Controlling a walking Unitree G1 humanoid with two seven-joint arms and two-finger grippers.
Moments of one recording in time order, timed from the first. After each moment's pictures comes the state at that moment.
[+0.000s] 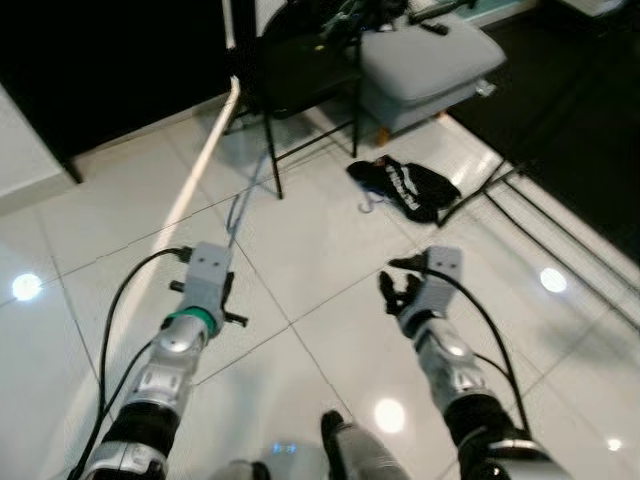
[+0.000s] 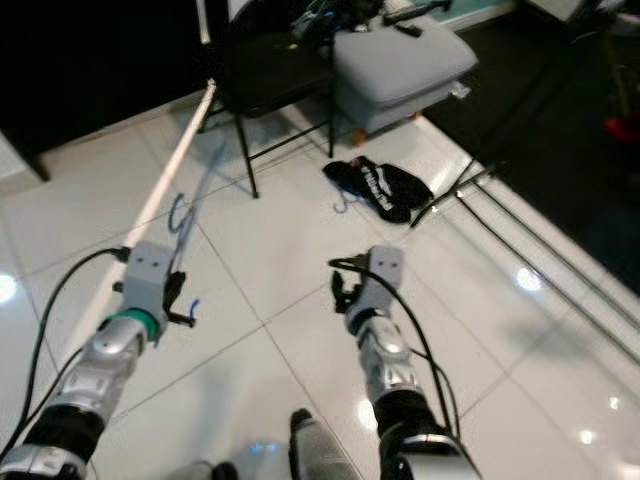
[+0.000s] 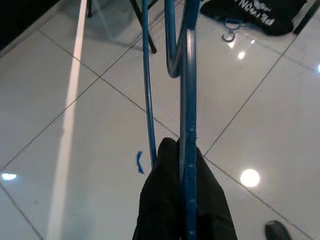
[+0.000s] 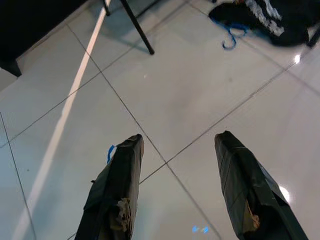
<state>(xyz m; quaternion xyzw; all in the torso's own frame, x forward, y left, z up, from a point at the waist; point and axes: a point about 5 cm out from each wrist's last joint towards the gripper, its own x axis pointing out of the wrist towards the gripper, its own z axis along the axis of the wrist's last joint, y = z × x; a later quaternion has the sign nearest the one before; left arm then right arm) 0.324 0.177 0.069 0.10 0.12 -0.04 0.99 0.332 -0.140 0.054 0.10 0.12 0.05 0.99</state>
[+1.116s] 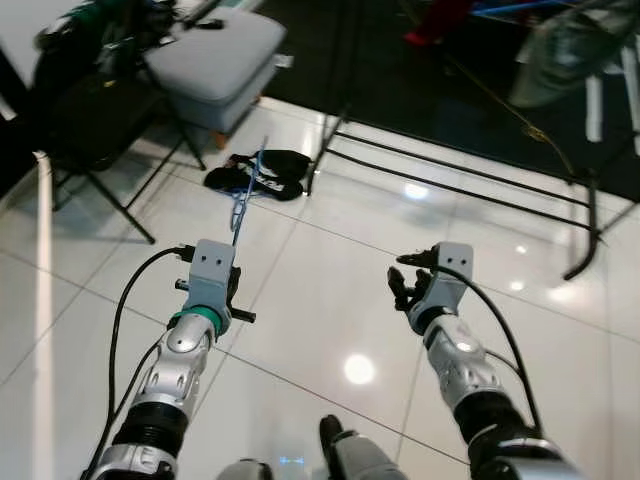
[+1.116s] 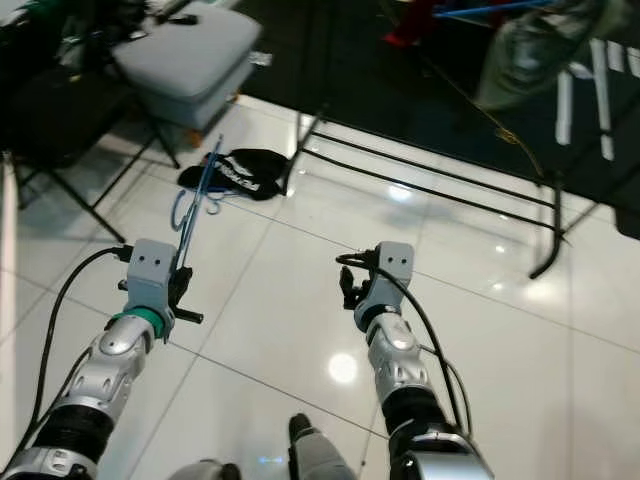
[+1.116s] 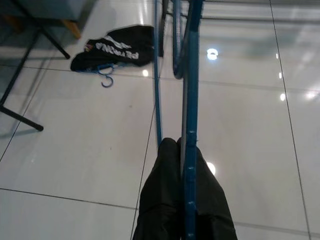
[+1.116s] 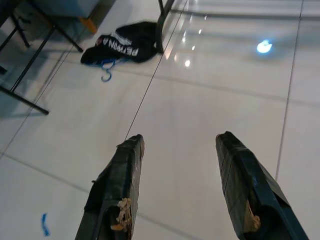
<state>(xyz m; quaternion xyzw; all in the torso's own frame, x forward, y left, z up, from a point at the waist) 0.324 0.170 0.074 0.08 0.11 -0.04 0.99 0.333 -0.144 0.056 0.11 0.11 0.04 0.99</state>
